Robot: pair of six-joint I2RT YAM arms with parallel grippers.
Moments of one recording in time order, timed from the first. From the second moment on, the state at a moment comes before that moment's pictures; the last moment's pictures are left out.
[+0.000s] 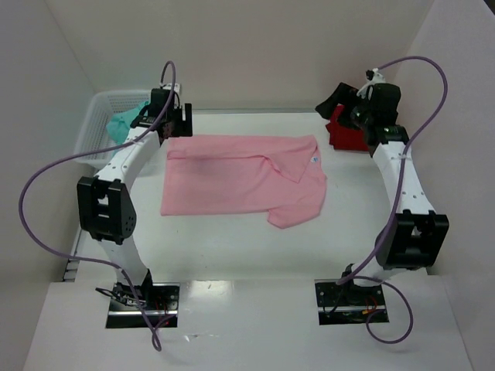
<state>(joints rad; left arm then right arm) -0.16 1.85 1.68 -0.47 -0.22 -0.10 -0.06 1.58 1.53 -0.28 -0.40 0.42</state>
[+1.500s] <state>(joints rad) -0.05 1.57 1.04 -0.23 0.59 -0.41 0.19 1.62 1.12 -0.37 -0.26 0.64</state>
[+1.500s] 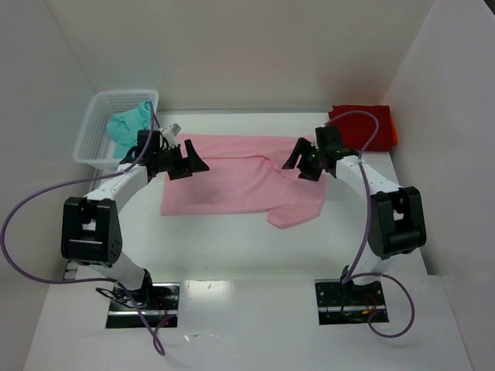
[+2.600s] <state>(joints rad) -0.05 1.60 1.11 -0.25 0.55 -0.37 0.37 1.97 1.37 -0.19 0.01 0.72</state>
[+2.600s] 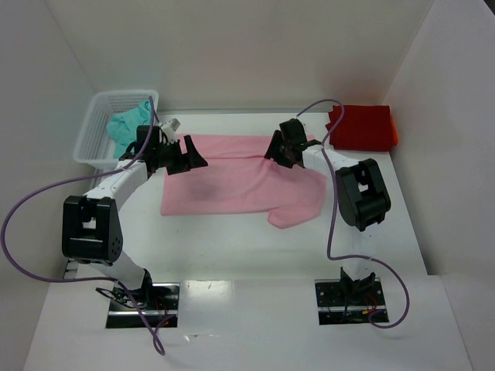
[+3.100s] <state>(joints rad) -0.05 1.61 1.11 -0.25 0.55 -0.37 0.38 1.96 1.34 -0.22 0.03 0.73</state>
